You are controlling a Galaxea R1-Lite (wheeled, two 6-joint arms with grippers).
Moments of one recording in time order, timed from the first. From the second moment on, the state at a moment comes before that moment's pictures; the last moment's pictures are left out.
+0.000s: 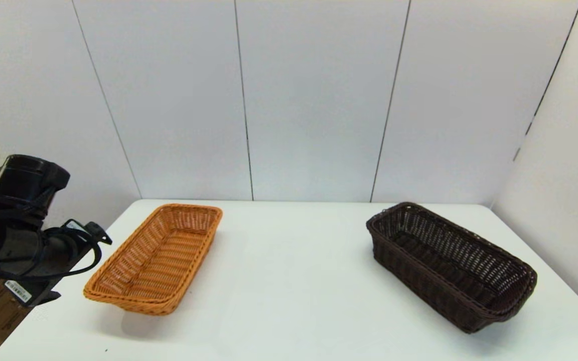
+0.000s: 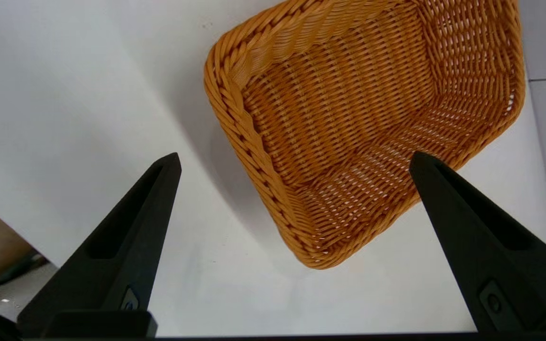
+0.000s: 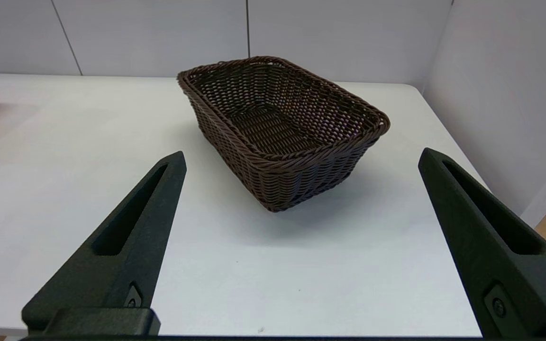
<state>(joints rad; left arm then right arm) -0.01 1.55 -0.86 0.30 0.19 -1.06 0.00 0.00 0.00 0.01 0.01 -0.01</state>
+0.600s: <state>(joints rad) -0.02 1.62 -0.77 0.29 0.17 -1.06 0.00 0.00 0.00 0.01 0.01 -0.01</state>
